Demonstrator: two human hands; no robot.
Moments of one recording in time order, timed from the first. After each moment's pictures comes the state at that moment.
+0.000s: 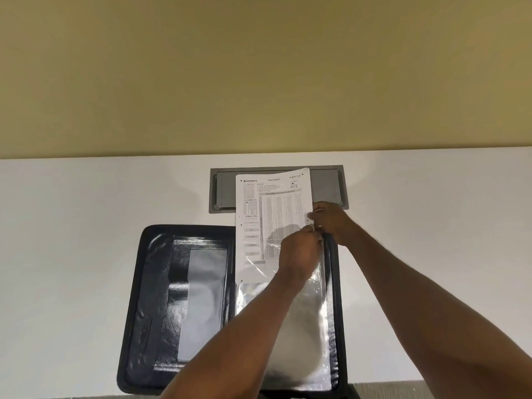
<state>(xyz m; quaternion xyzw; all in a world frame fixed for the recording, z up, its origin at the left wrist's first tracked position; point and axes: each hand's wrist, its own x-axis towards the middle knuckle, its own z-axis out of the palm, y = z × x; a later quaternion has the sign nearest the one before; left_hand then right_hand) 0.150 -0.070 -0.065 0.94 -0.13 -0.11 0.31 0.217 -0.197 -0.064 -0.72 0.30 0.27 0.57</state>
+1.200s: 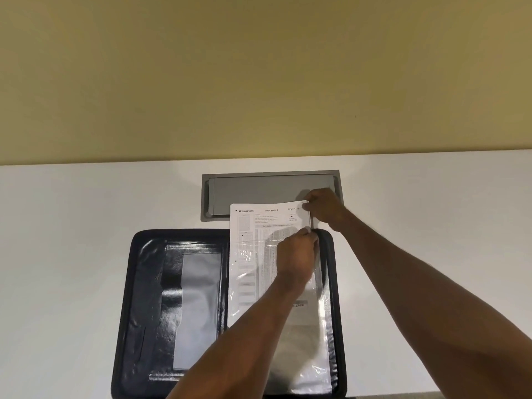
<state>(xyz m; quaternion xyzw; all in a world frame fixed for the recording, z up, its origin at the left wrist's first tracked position) 0.162 -0.086 -0.086 0.95 -0.11 -0.08 0.27 0.269 -0.204 -0.063 -0.84 0.23 0.25 0.43</state>
